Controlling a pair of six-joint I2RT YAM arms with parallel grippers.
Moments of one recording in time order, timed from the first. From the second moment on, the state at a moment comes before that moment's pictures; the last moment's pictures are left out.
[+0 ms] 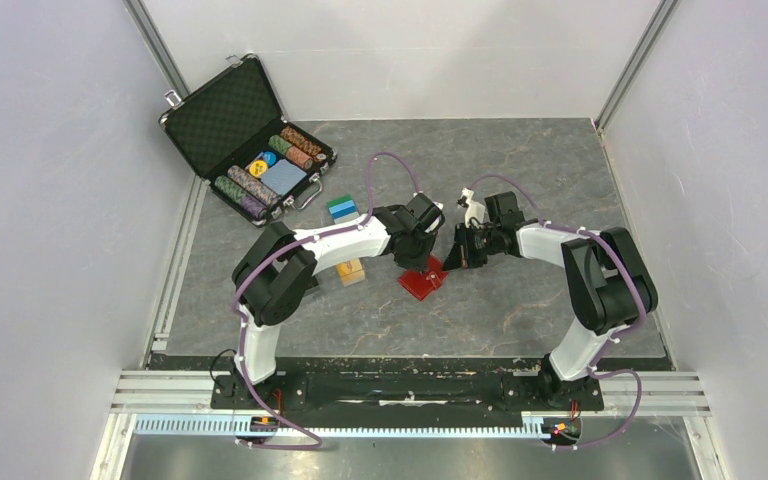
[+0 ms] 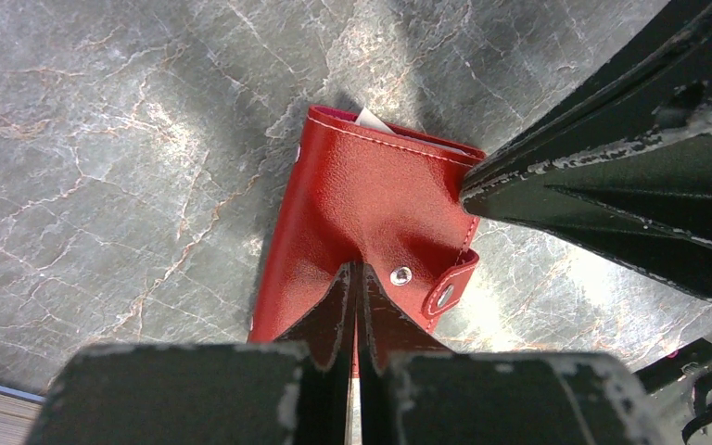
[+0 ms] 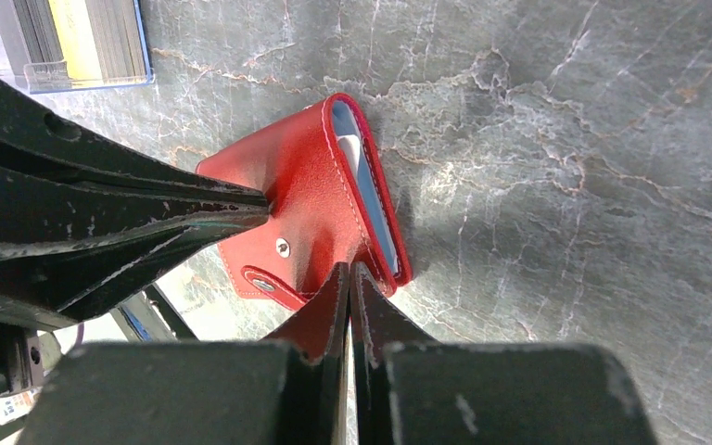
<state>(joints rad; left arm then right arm) -0.85 1.98 1.41 -0.52 0.04 -0.44 0.28 1.72 0.84 -0.15 -0.68 0.22</state>
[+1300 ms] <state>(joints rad) -0.81 1.91 1.30 -0.43 0.16 -0.48 0.36 1.70 0.85 -0.17 -0.65 0.24</state>
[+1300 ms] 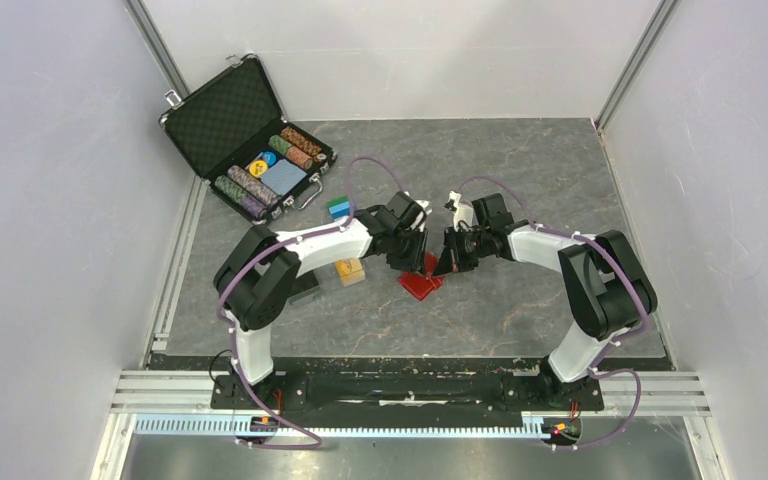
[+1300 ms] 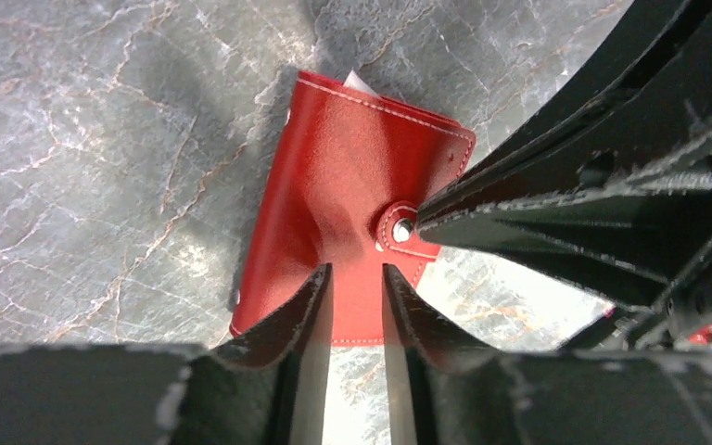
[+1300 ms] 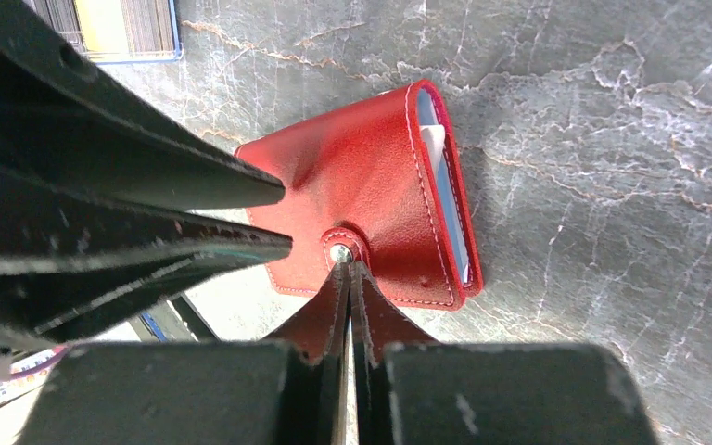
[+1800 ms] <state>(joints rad) -0.73 1.94 1.22 -0.23 0.40 -0.58 0.36 1.70 0.85 -0.17 -0.65 0.24</state>
